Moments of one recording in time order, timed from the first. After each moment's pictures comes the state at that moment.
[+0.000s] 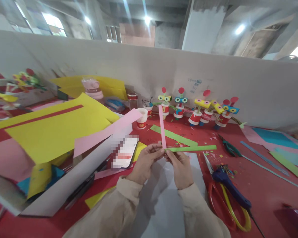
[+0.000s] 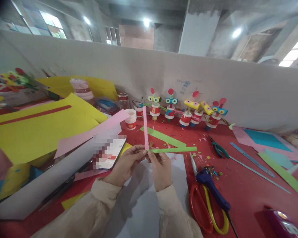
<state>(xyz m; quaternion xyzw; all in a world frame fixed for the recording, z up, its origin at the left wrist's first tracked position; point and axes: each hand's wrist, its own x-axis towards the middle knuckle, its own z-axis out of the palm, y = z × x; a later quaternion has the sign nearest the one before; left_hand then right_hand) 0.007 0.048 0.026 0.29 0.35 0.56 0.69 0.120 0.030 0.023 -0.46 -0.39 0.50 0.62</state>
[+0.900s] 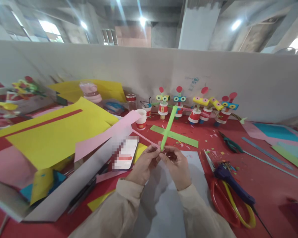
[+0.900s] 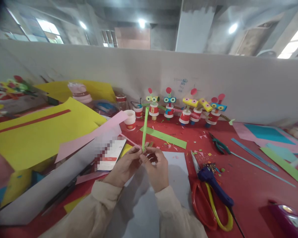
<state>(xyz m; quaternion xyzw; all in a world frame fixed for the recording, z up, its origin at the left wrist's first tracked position) 0.003 0.049 0.028 0.24 0.29 0.56 0.74 0.114 0.024 0.027 -0.47 -0.50 0.41 0.60</state>
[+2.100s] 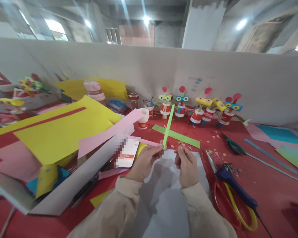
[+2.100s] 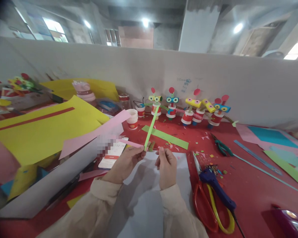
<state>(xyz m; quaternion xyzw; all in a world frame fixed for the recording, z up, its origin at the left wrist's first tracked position) -0.005 0.048 0.039 0.36 0.37 0.52 0.68 0.126 0.025 0.030 -0.50 -0.40 0.44 0.64</state>
